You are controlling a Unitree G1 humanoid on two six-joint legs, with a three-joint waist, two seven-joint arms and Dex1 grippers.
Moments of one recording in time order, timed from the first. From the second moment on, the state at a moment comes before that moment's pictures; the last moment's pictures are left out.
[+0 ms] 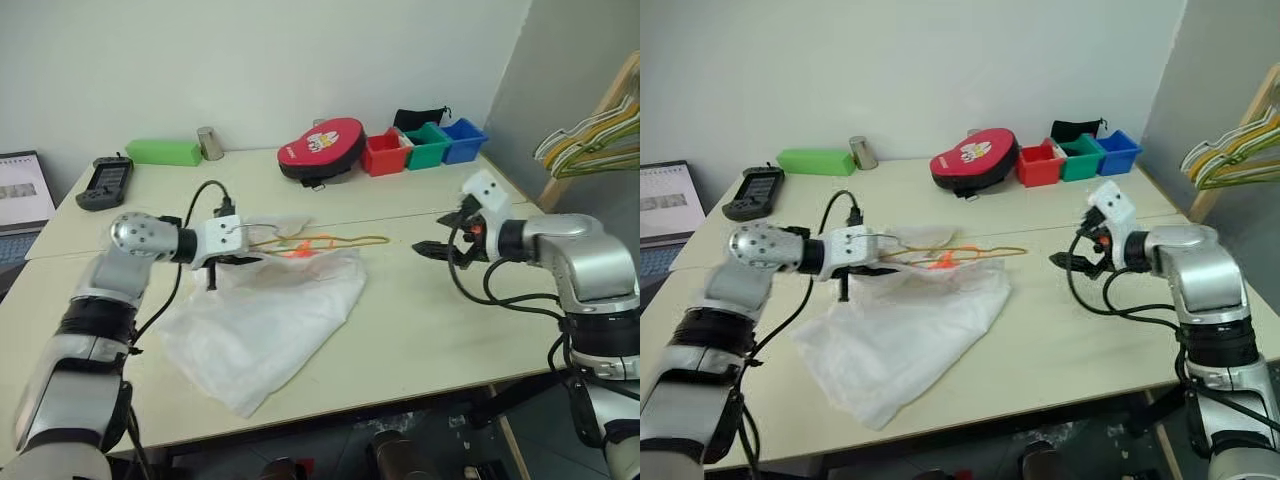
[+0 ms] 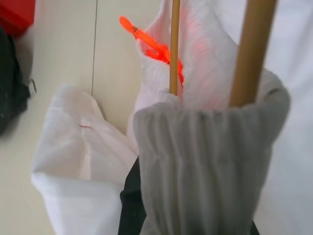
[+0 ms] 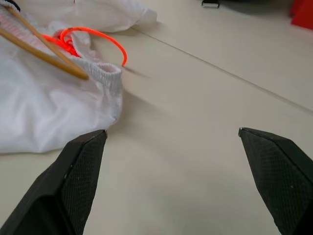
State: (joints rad) left arm -0.71 0.82 -0.14 0.46 0.04 -0.13 -1.26; right arm -0.71 -0.56 -0.02 -0.04 0.19 1.07 0.98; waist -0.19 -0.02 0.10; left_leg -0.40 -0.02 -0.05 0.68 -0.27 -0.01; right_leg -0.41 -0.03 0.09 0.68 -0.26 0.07
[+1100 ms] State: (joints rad) left arm -0.60 0.90 -0.05 0.17 -0.12 0.17 -1.26; right arm -0.90 -0.25 0.19 0.56 0.23 0.74 1.01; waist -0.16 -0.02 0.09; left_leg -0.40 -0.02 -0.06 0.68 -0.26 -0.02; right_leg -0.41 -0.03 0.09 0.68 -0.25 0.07
